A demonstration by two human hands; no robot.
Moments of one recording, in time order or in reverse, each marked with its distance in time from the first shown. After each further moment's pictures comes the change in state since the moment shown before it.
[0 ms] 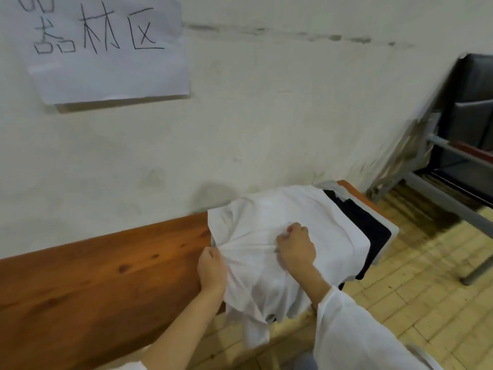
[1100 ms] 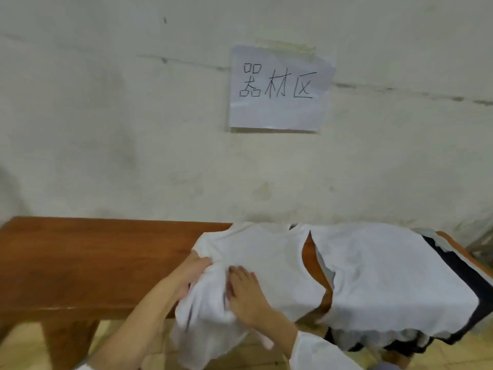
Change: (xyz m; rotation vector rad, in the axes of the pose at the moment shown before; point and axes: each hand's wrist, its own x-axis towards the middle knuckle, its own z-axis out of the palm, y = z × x) left_hand 0.003 -0.002 -0.328 -0.042 -0.127 -0.301; right_hand -0.253 -0.169 0.141 -0.350 -0.602 -0.887
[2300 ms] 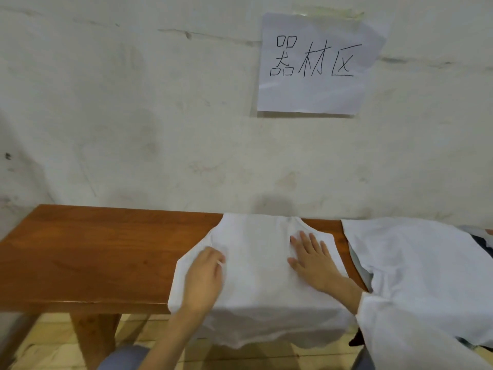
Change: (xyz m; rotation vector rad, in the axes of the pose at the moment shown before) left_hand 0.030 -0.063 -0.018 0.711 0.462 0.754; right_hand 0.046 0.104 -0.038 -0.240 -0.029 0.185
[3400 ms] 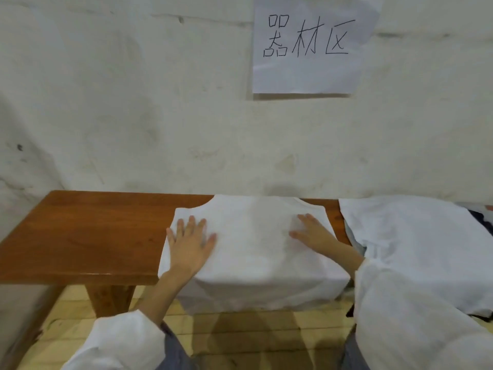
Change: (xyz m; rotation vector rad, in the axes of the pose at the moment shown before) left_hand 0.019 -0.033 -0.007 0.390 -0.242 -0.142; right_hand 0.000 0.013 -0.014 0.431 0.000 0.105
